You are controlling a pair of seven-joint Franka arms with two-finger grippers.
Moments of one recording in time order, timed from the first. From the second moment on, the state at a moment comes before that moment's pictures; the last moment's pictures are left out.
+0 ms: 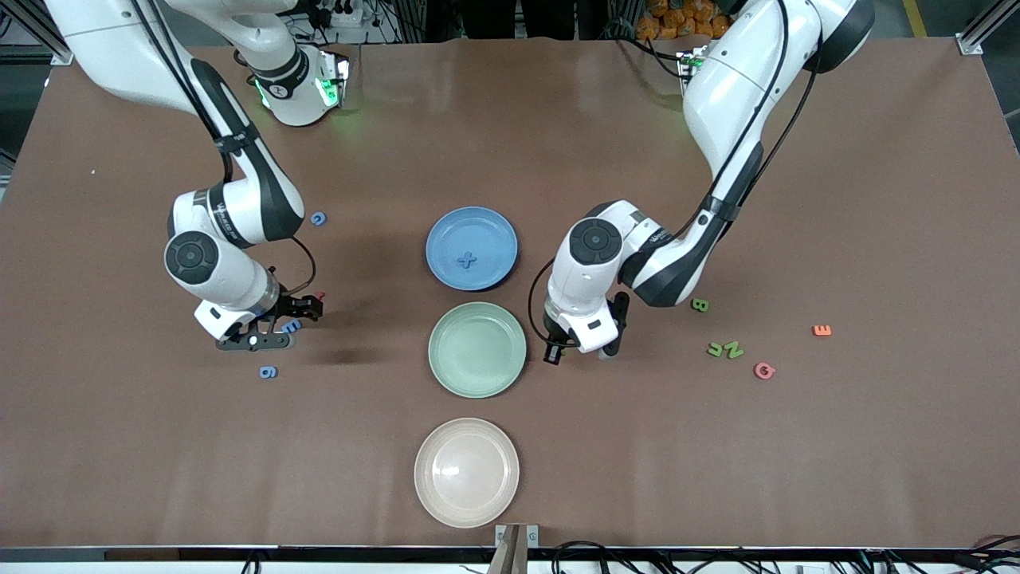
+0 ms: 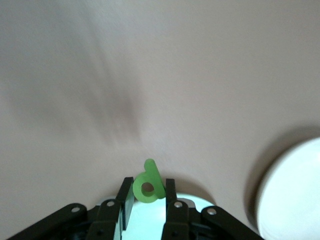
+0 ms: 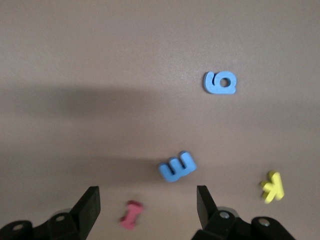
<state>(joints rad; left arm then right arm) -0.42 0.81 -0.28 -1.43 0.31 2.45 -2.07 0.00 0.42 0.16 -2.02 -0.16 2.38 0.19</state>
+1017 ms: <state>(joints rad) -0.48 0.81 -0.28 -1.43 0.31 2.76 -2.11 -0.03 0.52 0.14 -2.04 -0.25 2.49 -0.36</state>
